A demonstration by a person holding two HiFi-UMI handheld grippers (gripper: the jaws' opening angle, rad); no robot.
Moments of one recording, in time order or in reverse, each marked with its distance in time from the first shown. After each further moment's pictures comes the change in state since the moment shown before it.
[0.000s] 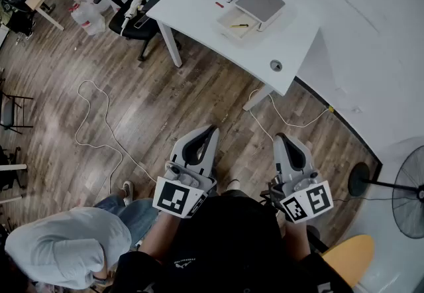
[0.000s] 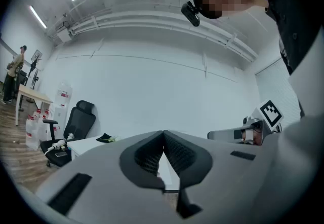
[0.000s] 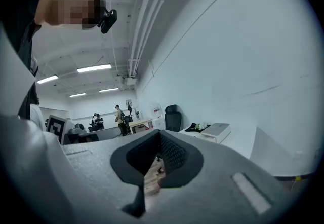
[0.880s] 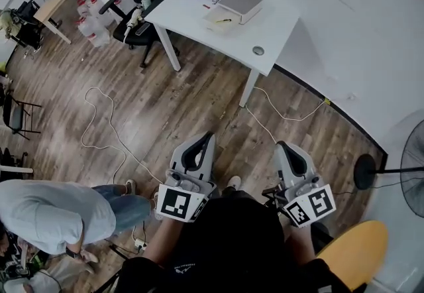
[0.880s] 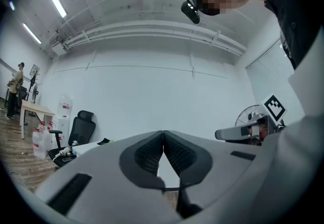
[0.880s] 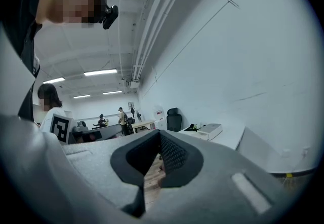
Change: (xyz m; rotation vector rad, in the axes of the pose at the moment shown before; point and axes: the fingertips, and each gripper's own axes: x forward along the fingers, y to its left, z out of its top) left arm -0.100 -0.154 -0.010 0.099 -0.031 0.032; right arm -0.193 0.027 -0.017 -0.025 -0.035 0.024
